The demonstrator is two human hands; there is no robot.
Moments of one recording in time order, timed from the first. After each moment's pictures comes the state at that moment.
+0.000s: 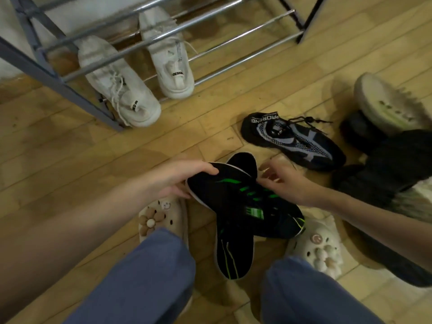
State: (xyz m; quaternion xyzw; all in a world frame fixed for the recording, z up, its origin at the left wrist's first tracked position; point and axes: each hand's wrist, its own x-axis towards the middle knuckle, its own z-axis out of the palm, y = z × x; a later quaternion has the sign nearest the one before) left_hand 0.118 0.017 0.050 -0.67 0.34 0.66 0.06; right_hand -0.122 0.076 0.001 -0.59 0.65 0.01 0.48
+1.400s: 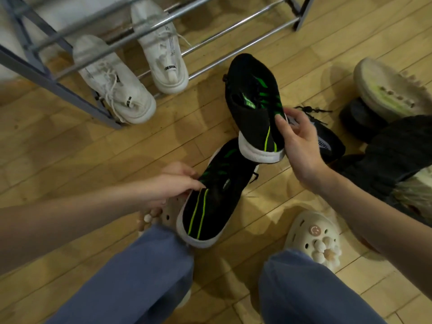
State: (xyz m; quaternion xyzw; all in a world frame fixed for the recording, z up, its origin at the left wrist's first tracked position) left_hand 0.129 0.040 0.026 -0.66 0.46 0.59 0.07; right_hand -0.117 0.052 0.022 -0.33 0.68 -0.45 0.48
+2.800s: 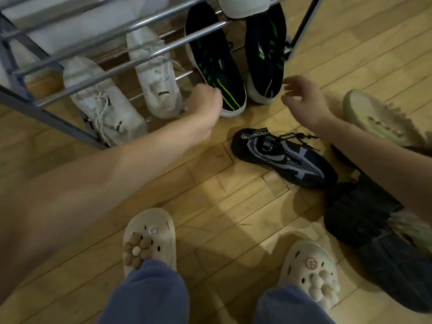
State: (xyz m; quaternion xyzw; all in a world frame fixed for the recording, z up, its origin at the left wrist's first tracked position) left_hand 0.016 -0.112 0.030 -0.69 0.47 0.49 -0.27; right_hand -0.183 -0.075 0.025 -0.54 0.75 -0.26 0.29
